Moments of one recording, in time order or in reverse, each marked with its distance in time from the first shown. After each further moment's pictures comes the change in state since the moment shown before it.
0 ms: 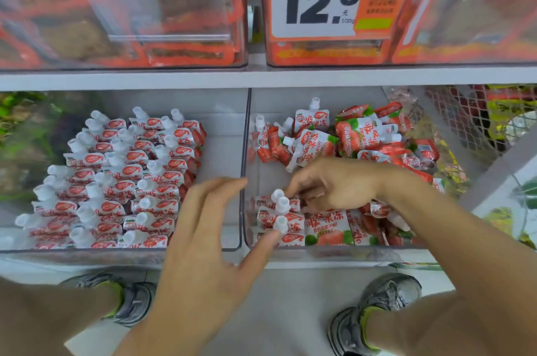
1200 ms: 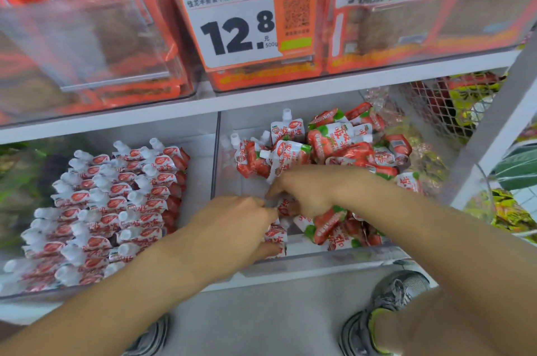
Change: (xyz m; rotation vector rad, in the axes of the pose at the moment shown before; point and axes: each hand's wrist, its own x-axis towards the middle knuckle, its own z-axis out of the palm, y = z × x) left_hand 0.078 0.022 0.033 0.692 -0.841 0.439; right_hand 0.012 0.005 0.002 -0.540 0.072 0.012
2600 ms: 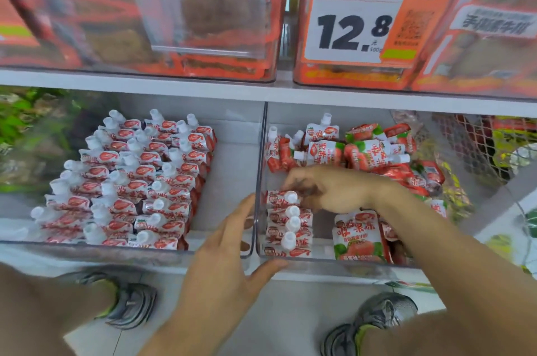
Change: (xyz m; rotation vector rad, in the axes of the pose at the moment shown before) left_hand -0.074 0.020 0.069 -0.872 0.608 -0.549; right_hand 0.007 -0.009 -0.011 0.530 -0.076 0.034
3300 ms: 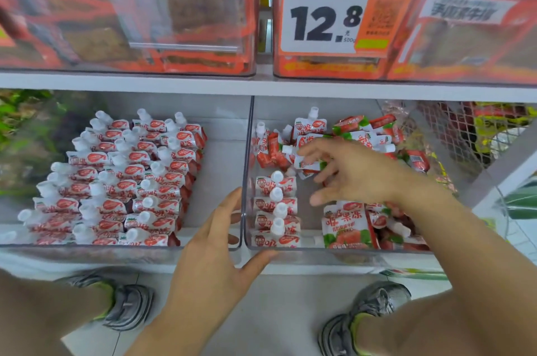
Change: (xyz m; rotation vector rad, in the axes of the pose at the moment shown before) left_hand 0.000 -0.001 0.001 -0.018 -0.009 -0.013; right_hand -0.054 -0.005 -0.012 -0.054 0.279 0.032
